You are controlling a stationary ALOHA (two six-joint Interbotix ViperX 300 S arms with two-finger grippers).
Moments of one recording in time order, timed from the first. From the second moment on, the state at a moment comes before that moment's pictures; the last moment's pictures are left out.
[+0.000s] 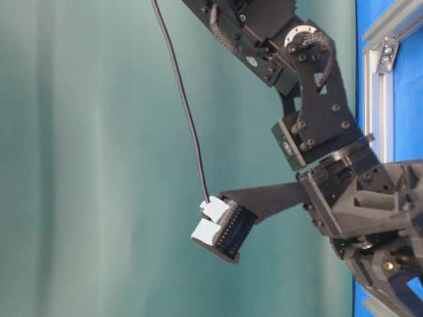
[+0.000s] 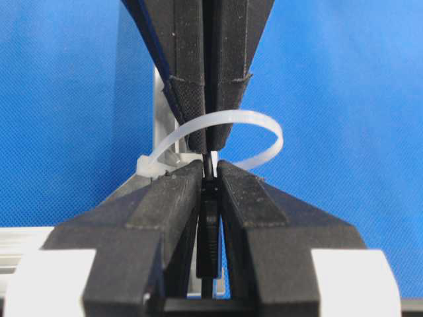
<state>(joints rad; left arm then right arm) -0.17 -0.10 1.23 -0.08 -0.65 -0.09 0.05 0.46 0.31 -0.09 -0.36 0.19</state>
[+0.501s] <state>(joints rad) -0.17 -0.10 1.23 -0.08 -0.64 -0.09 0.05 0.46 0.31 -0.10 -0.35 0.19</state>
